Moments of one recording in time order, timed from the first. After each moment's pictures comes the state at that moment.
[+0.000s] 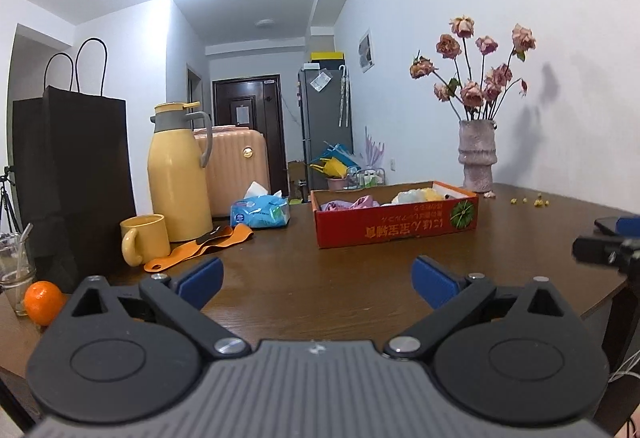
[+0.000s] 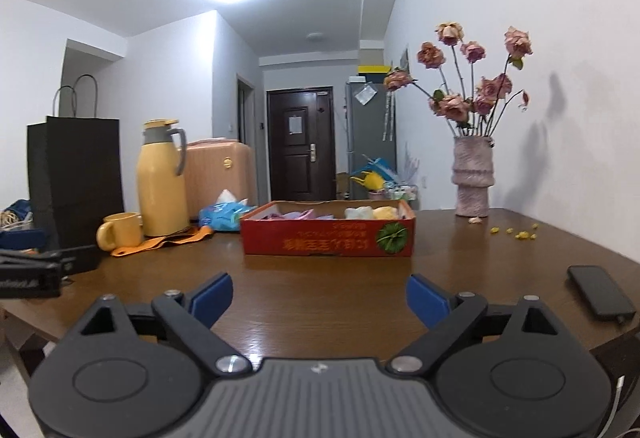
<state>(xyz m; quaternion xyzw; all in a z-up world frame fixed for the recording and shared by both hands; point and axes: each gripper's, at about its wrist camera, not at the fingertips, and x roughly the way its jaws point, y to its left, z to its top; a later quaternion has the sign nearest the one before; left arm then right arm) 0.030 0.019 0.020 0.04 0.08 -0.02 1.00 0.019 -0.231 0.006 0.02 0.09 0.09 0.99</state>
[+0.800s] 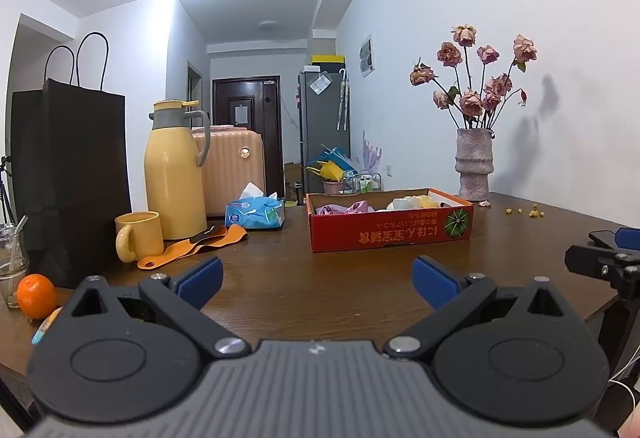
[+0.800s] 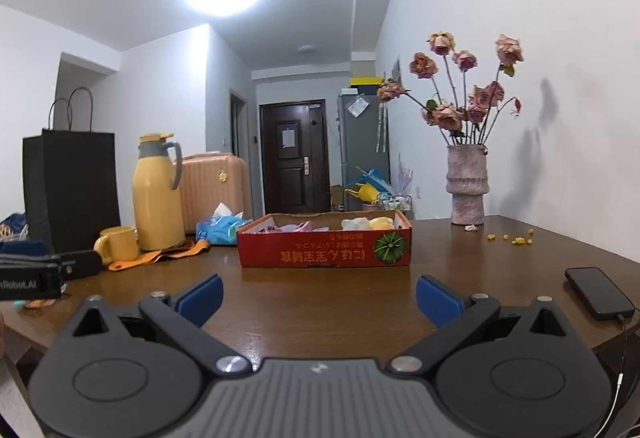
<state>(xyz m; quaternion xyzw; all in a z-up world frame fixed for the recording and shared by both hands) 0.031 0.022 0.021 0.03 0.08 -0.02 1.00 0.021 -0.229 0.007 0.03 0.07 0.08 0.99</state>
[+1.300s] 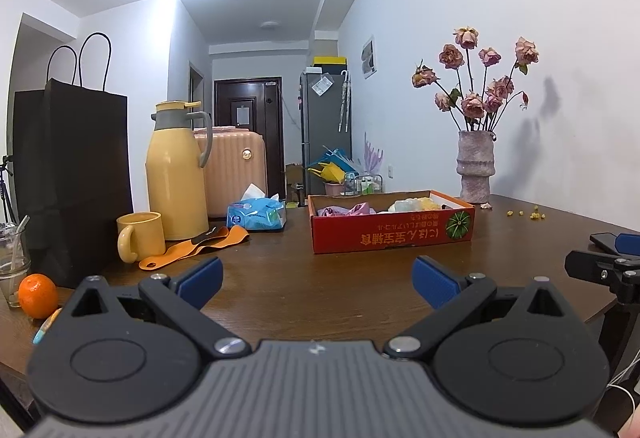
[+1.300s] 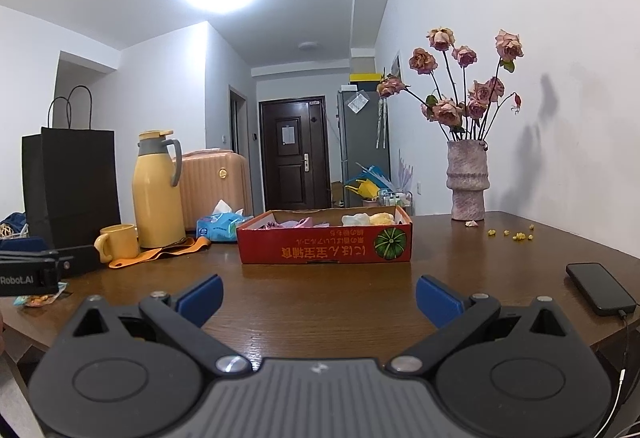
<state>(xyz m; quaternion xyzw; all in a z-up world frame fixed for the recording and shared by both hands) 0.030 0.024 0.022 0.03 0.08 -0.02 1.00 0.021 -0.230 0.006 0.03 0.07 0.08 0.99</state>
